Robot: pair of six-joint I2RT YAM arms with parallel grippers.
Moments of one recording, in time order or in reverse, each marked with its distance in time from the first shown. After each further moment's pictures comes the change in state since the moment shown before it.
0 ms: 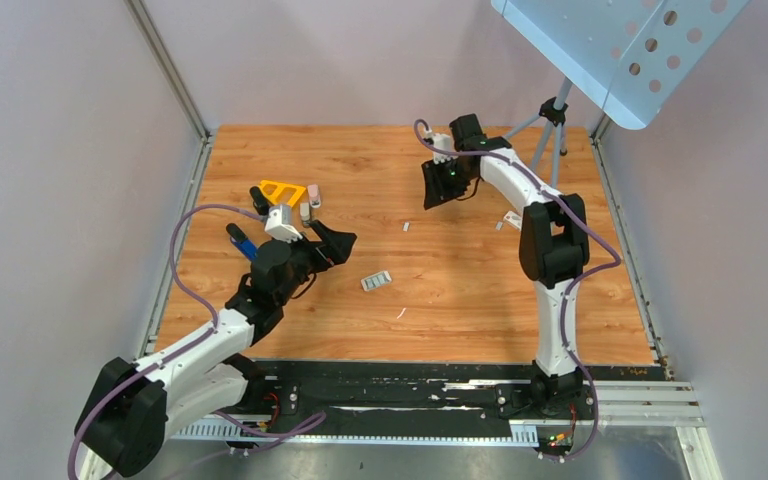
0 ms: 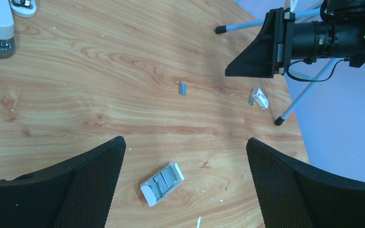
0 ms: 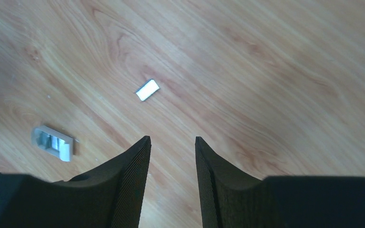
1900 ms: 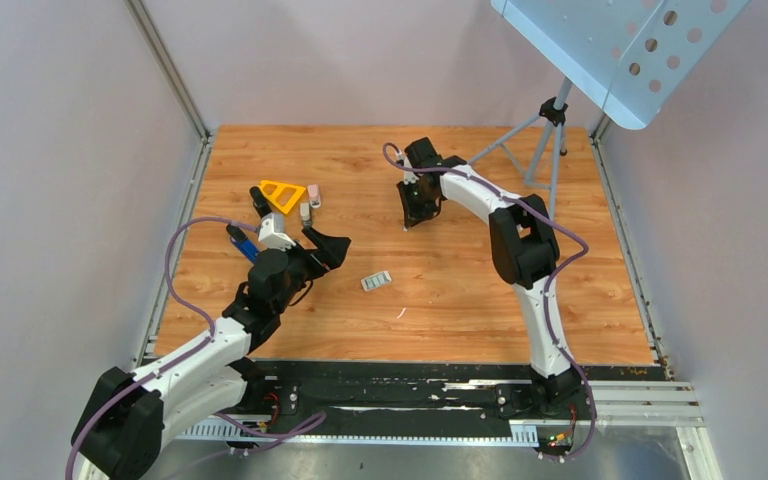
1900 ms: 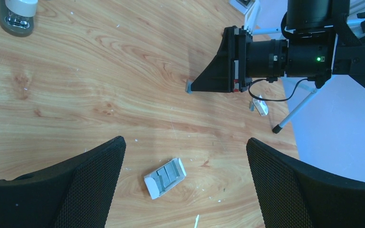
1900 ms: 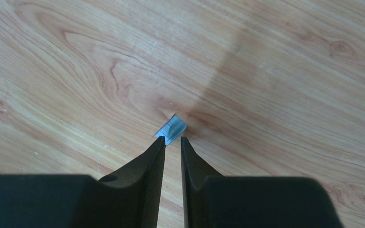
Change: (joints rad) left arm 0.000 -0.051 -0.064 -0.003 -0.047 -0.080; right arm 0.190 0.106 -0.006 0.072 0.259 0.292
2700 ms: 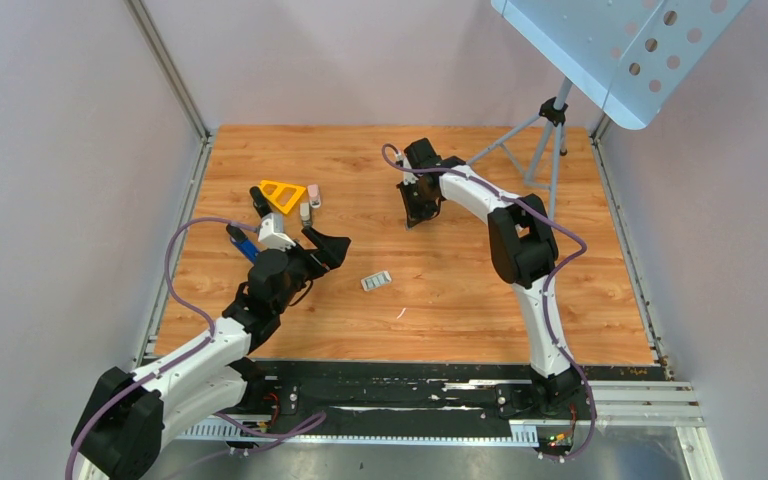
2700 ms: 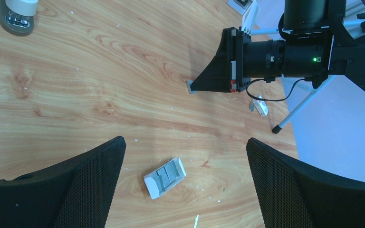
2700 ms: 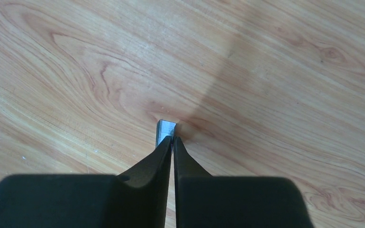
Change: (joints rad) left arm 0.000 -0.002 -0.001 0.000 -0.001 -0.005; right arm 0.000 0.016 0.005 0.004 0.023 -0.024
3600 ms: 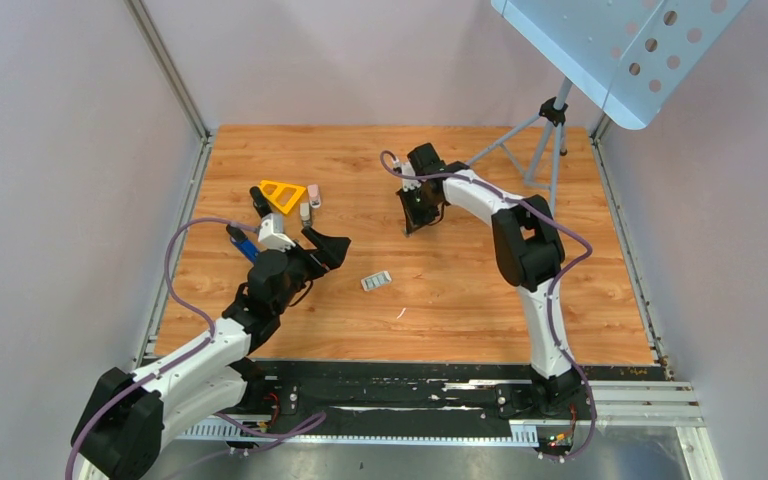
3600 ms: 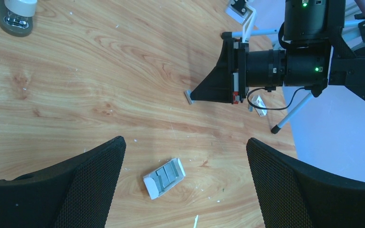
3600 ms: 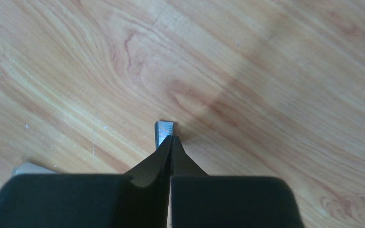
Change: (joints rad) left arm 0.000 0.000 -0.001 0.002 0.001 0.000; right arm -0.002 -0.048 -0.090 0.048 -0.083 -0.094
